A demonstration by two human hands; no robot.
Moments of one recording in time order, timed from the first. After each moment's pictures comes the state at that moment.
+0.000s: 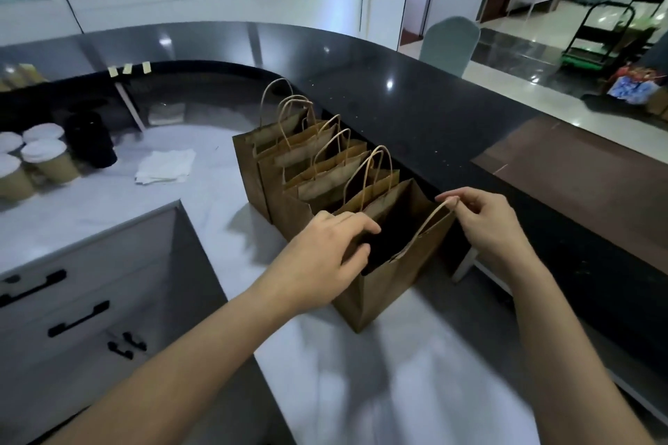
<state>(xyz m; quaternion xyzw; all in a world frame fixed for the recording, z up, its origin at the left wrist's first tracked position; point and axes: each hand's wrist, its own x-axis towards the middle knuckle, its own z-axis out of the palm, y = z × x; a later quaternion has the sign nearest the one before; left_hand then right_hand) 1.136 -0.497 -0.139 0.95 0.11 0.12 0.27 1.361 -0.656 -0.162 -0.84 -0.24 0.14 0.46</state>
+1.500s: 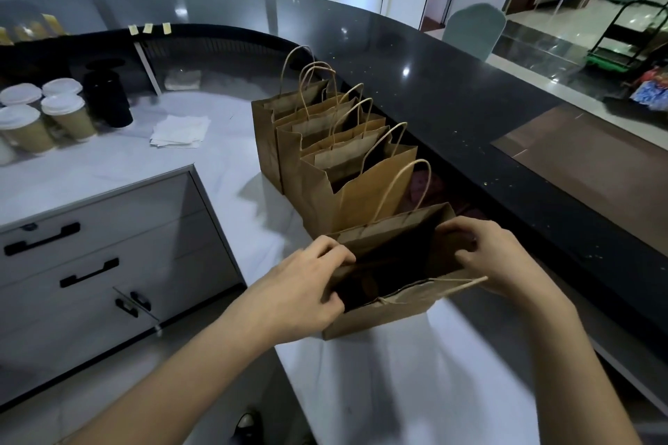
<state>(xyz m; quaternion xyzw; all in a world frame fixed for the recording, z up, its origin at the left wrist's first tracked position) 1.063 -0.517 -0.176 0.95 0.17 -0.01 0.28 1.311 -0.686 -0.179 -0.90 -0.32 0.20 0.21</state>
